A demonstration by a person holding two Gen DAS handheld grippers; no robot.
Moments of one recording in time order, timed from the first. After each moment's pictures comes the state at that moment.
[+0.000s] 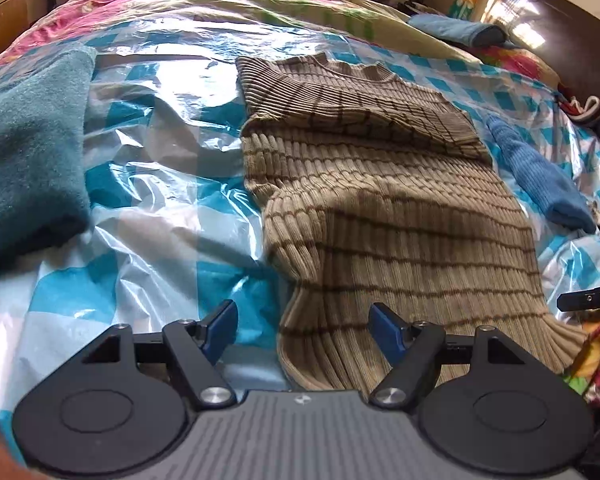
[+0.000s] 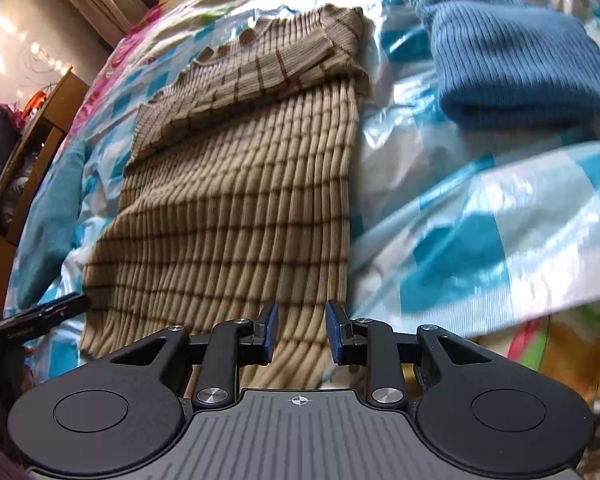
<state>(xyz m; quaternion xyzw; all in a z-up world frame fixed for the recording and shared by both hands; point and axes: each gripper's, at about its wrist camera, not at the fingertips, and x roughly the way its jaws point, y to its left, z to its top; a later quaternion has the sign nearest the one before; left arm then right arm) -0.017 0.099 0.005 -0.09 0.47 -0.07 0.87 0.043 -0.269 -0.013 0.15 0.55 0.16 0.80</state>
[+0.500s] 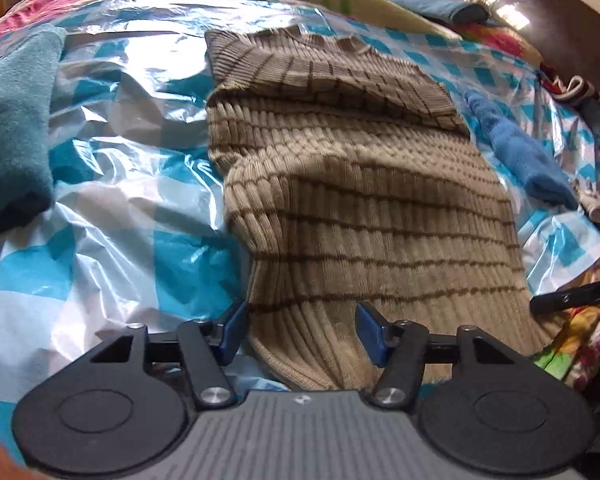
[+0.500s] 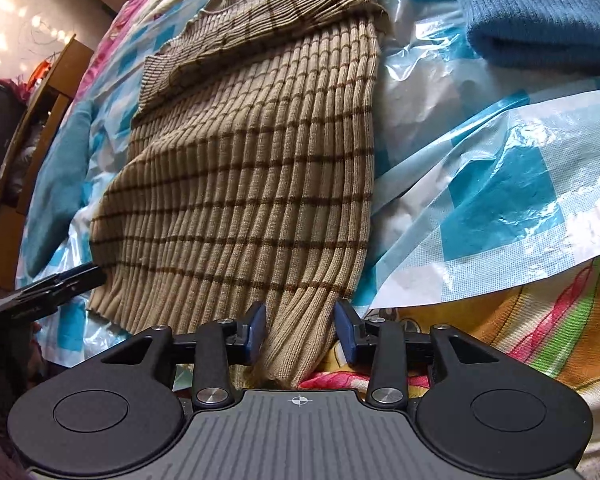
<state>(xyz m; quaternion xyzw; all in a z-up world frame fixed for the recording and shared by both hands) -0.016 0.085 -0.008 -0.09 0.51 -0.10 0.85 0.041 -0.255 -0.027 0.14 0.60 0.19 0.77</state>
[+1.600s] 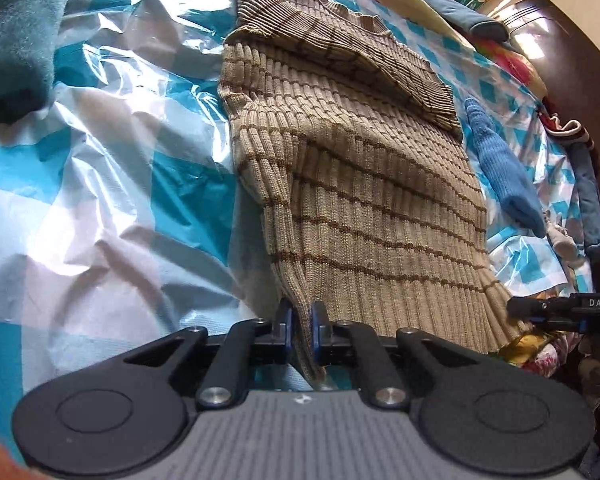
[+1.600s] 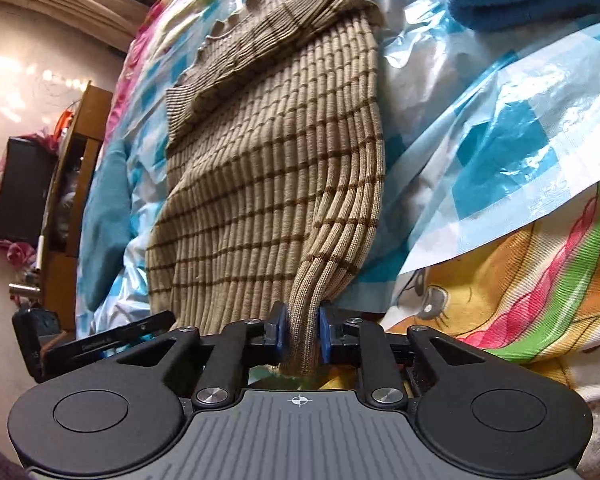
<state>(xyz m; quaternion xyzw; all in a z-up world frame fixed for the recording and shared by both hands) -0.021 0.107 -0.020 -0.22 0.55 -0.12 0.80 0.039 -0.277 -0.020 0.27 0.58 0.19 0.74</state>
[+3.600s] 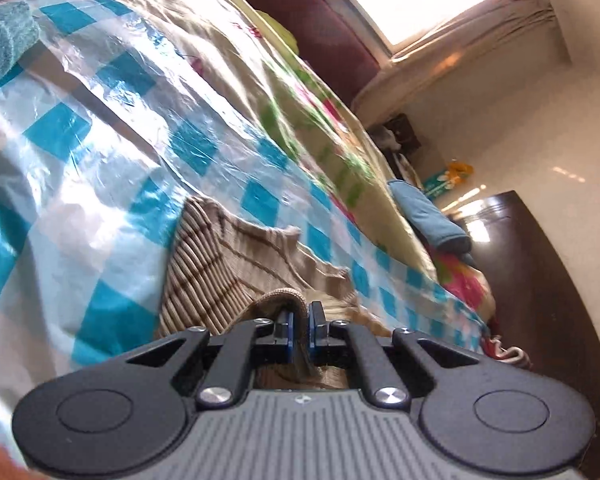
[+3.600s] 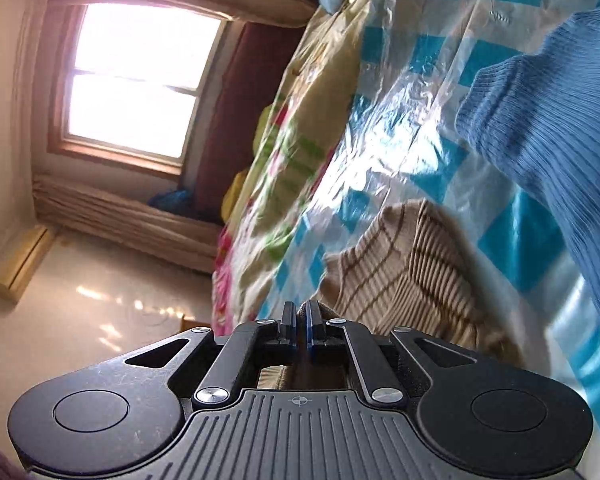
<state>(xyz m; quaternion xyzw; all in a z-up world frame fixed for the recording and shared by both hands) 0.204 0.170 -0.004 -0.41 0.34 -0.10 0.84 0.271 -0.311 -0.014 0.52 0.33 0.16 0.77</state>
